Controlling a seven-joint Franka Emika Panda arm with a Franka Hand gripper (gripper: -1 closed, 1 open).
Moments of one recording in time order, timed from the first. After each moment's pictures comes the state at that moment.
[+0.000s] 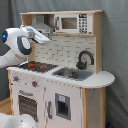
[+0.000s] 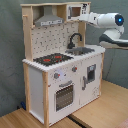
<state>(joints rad) -0.67 -1.02 0.89 -2.30 0.06 2.93 -1.32</state>
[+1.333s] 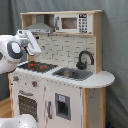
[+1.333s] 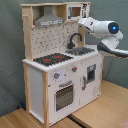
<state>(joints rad) -0.72 -1.19 0.99 -2.30 0.06 2.74 -0.89</state>
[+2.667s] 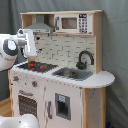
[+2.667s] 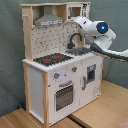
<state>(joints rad) -0.84 -1.20 1.07 -2.13 0.08 2.51 -0.58</state>
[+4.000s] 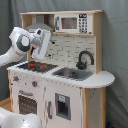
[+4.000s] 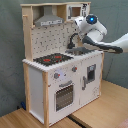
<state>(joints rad) -1.02 -1.04 1.15 -1.99 0.21 2.33 -0.33</state>
